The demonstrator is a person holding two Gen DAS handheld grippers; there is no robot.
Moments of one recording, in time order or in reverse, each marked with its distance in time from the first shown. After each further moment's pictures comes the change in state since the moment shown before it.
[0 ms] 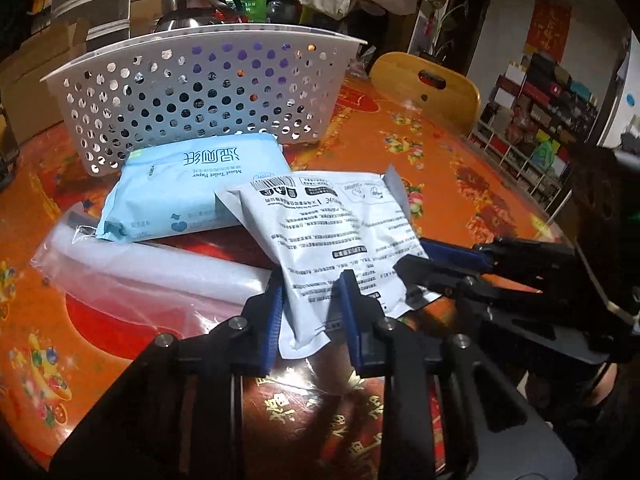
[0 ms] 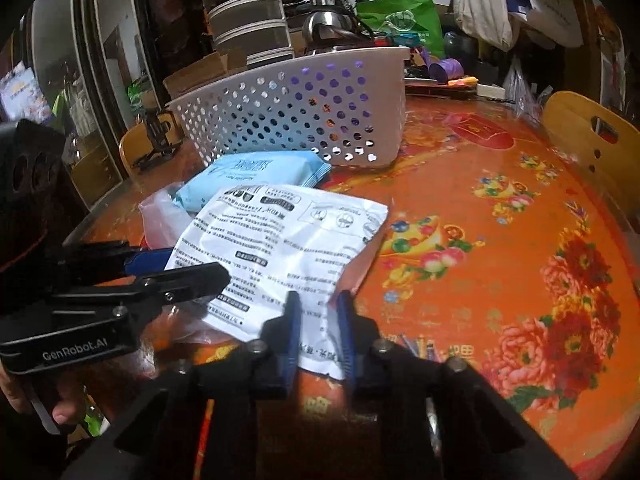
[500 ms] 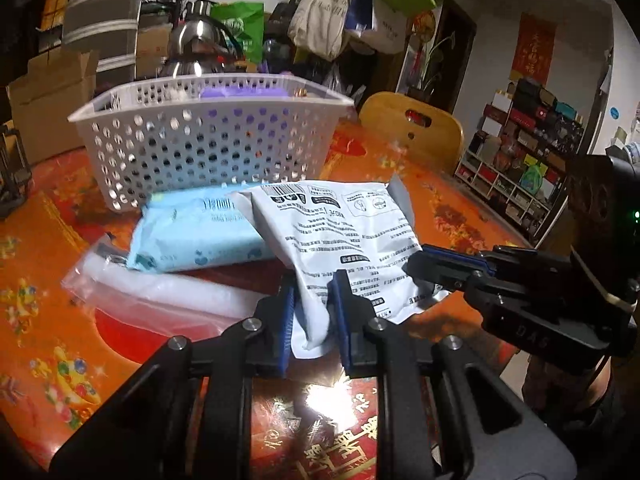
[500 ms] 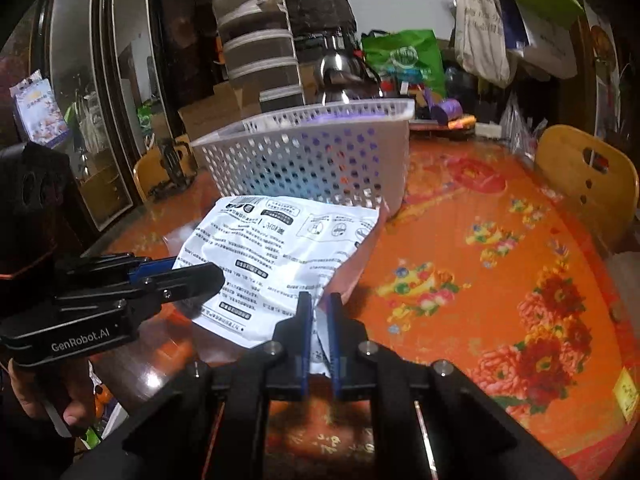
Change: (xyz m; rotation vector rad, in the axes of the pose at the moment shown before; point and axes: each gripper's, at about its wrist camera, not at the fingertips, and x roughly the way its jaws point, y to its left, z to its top) left arm -0.054 0.008 0.004 0.006 -0.143 -0.034; right arm -0.041 0.021 0.013 -0.037 -0.124 -0.006
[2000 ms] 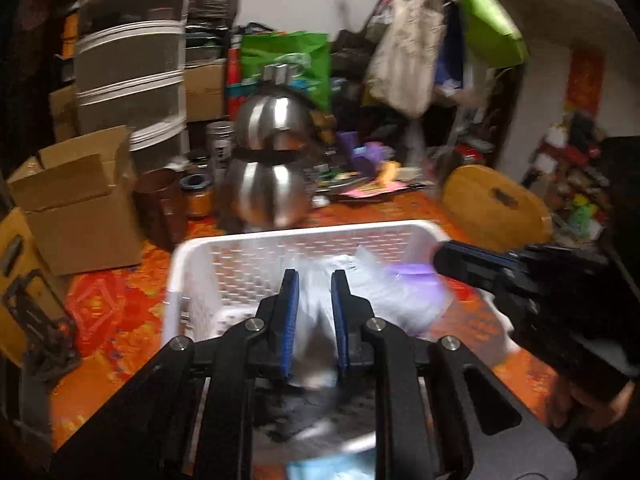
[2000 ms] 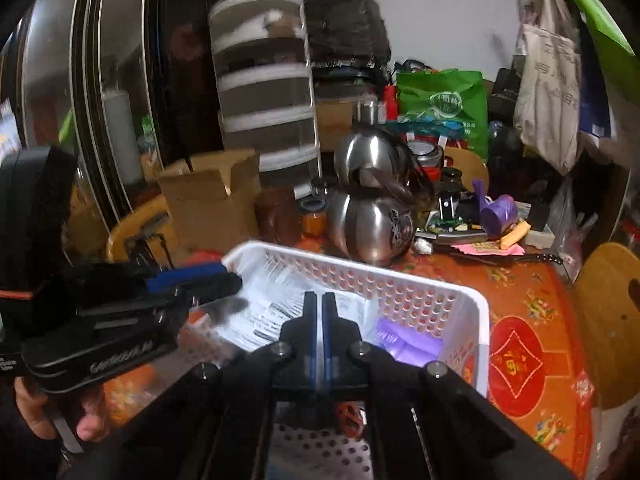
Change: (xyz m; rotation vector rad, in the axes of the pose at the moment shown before) left arm 0.065 0.149 0.262 -0.055 -0.050 0.180; right arm 0.143 0.011 0.256 -0.101 0.001 0.017
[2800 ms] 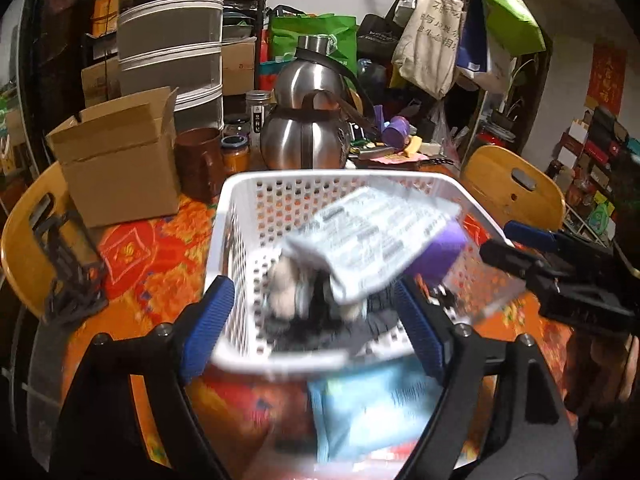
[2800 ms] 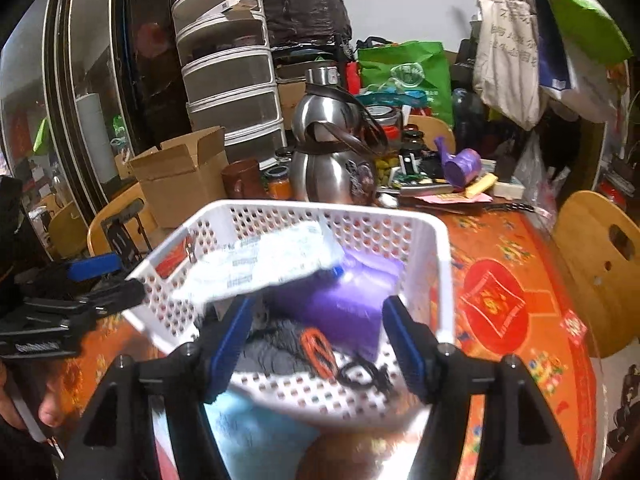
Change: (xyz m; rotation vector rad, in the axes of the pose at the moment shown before) left arm -0.033 0.013 -0.064 -0.036 0.048 0.082; right arm -0.033 -0.023 -0.063 0.095 0.018 -0.089
